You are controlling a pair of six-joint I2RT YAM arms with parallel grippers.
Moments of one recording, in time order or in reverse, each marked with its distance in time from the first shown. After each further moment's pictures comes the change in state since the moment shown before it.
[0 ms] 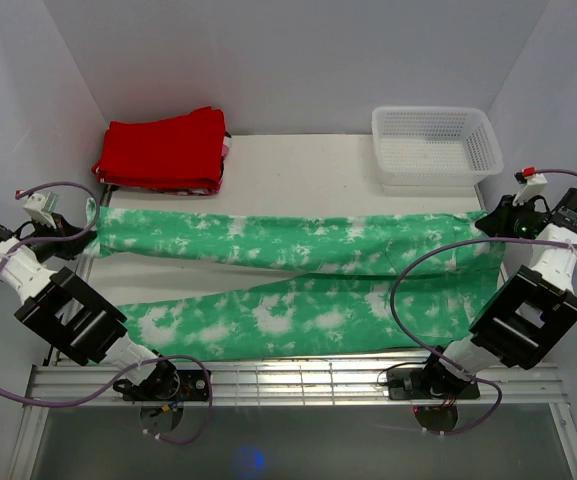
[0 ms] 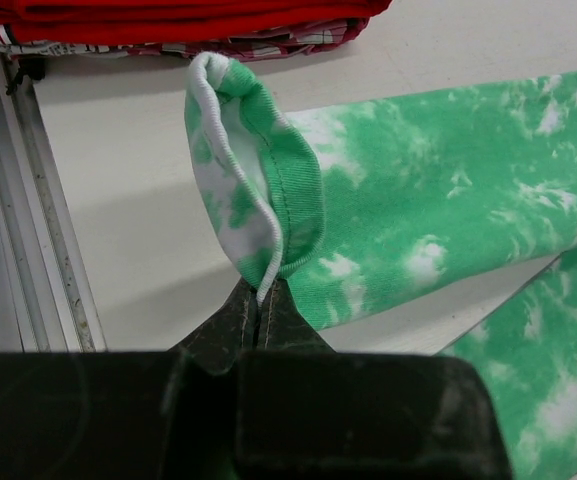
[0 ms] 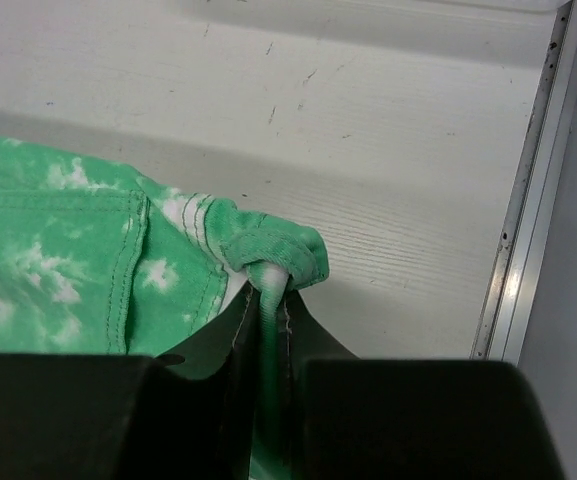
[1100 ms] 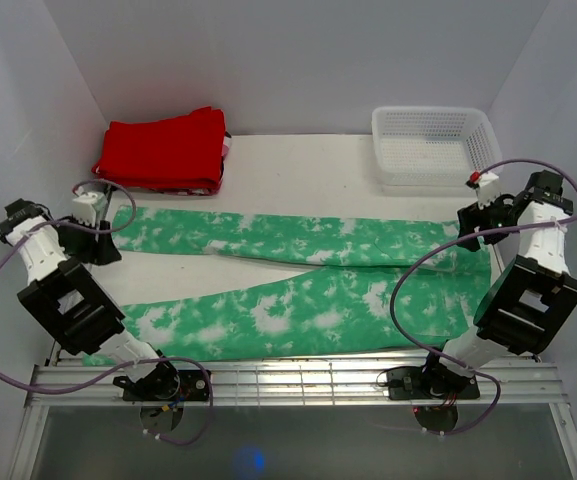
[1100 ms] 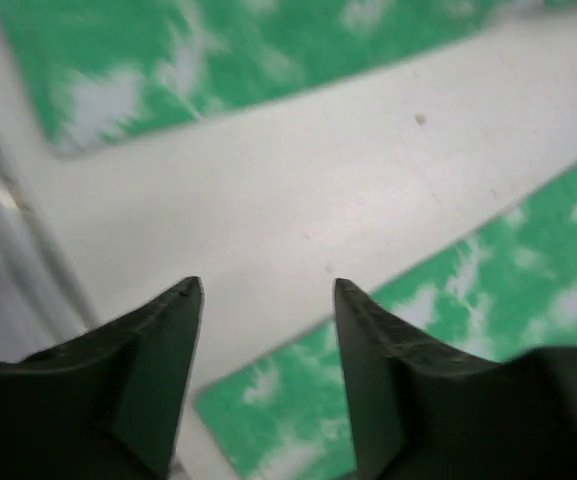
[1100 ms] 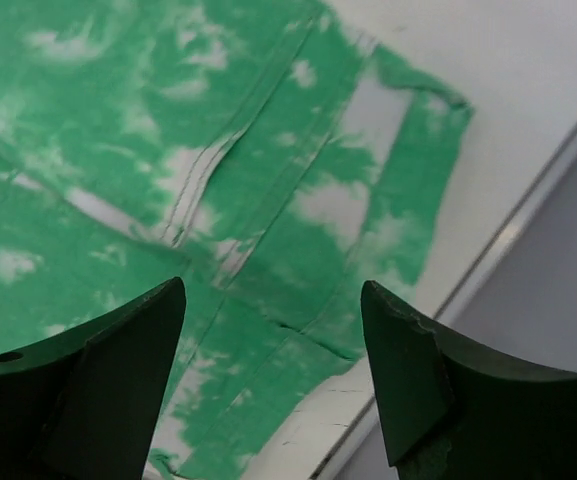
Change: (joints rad) left arm -0.224 0.065 0.080 -0.090 -0.490 -0.027; right arm 0.185 0.084 0.142 -0.260 0.322 -0.349
